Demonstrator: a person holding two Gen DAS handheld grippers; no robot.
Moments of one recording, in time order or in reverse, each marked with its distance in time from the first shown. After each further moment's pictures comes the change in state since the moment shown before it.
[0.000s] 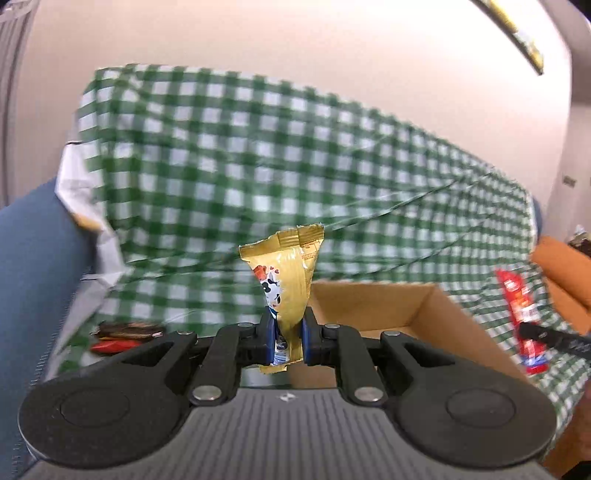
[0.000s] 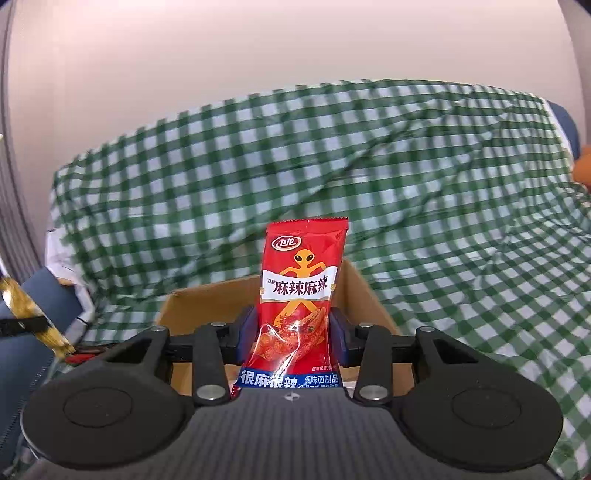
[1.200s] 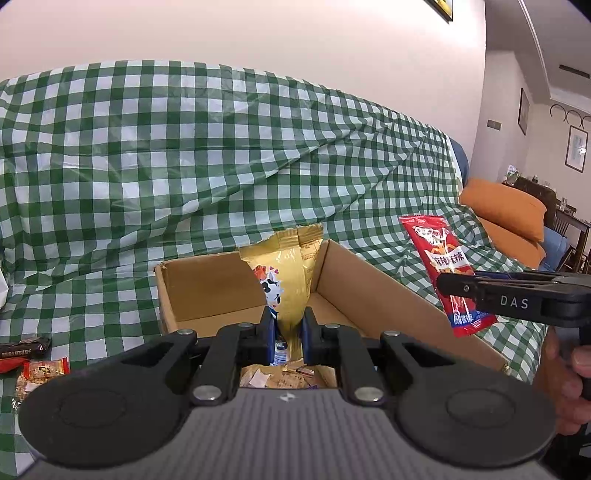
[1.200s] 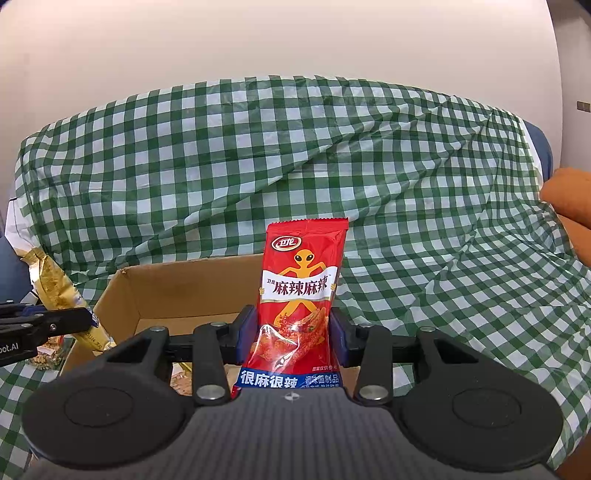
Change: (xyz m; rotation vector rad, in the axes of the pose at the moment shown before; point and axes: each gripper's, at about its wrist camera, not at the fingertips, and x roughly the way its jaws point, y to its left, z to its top) left arm 0.043 -0.100 -0.039 0.188 0.062 -0.203; right arm -0.006 0.001 -0.013 -0.099 0.009 -0.121
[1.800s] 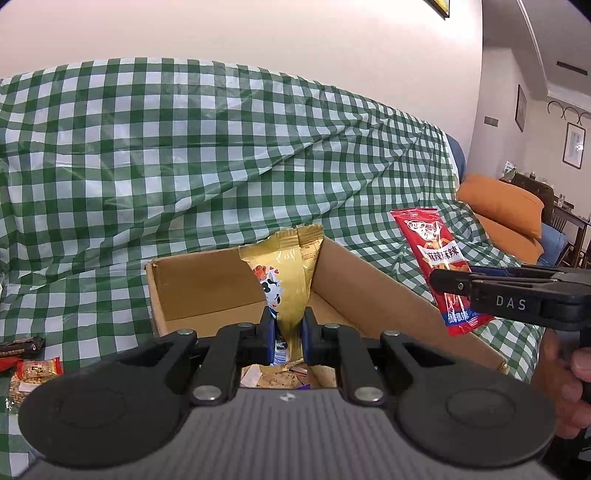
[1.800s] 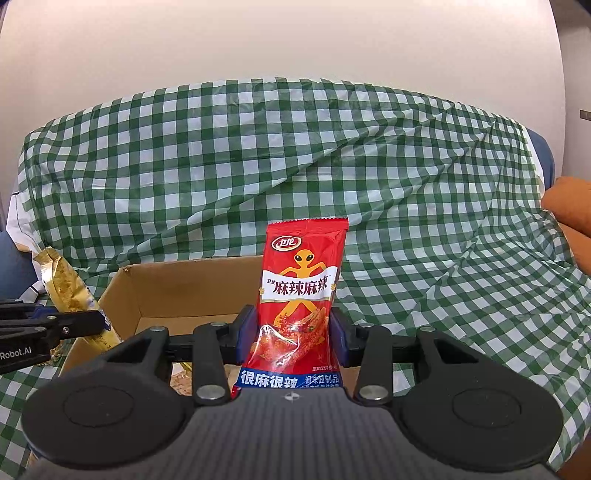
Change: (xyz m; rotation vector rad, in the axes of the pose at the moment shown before) left arm 0.005 -0.005 -0.001 0.005 0.005 -0.011; right arm -0.001 0.006 -0.002 -0.027 -0.013 -0.001
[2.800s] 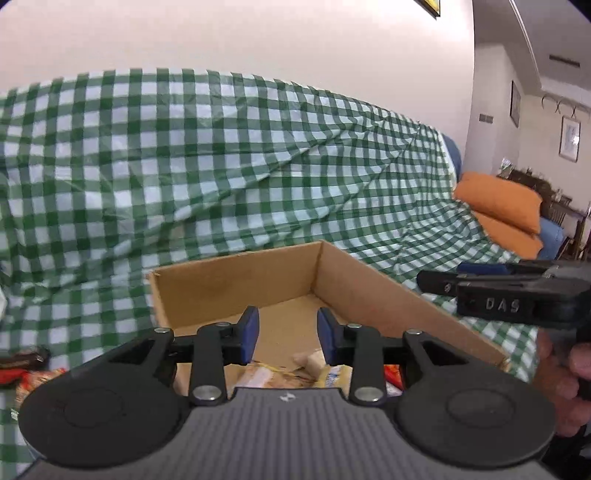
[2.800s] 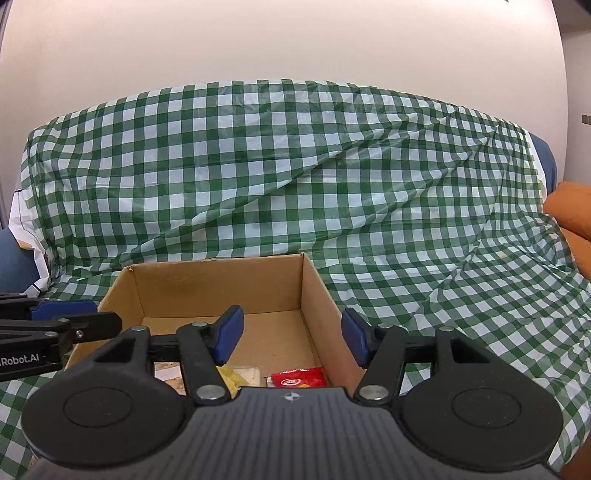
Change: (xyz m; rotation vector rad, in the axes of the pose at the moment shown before) left arm -0.010 0.001 -0.002 0.057 -0.018 0.019; right arm -0.002 0.008 0.002 -0.019 -0.006 0.004
